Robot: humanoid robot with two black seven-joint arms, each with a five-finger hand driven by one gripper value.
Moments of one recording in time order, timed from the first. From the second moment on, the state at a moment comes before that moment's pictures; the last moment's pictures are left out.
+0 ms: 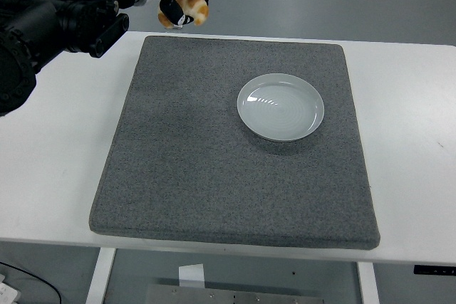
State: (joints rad) left arm -1.55 0.13 0.78 -0.26 0.60 -0.02 -0.41; right arm -0.04 0.00 -0.05 0.10 0.07 0.10 0.18
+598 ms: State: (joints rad) left arm -1.68 0.05 0.74 -0.30 0.60 -0.06 -0.48; right arm -0.04 0.00 -0.05 0.10 0.07 0.10 0.18
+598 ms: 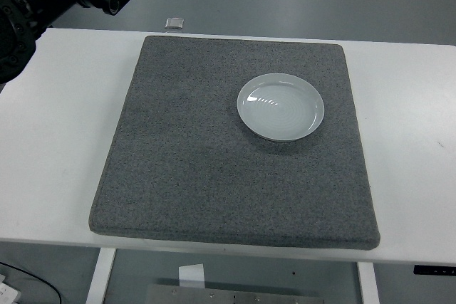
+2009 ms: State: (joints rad) left arm -1.55 0.00 0.65 -0.49 0.70 0.11 -0.61; right arm -0.04 0.00 -0.05 0.10 0.07 0.10 0.18
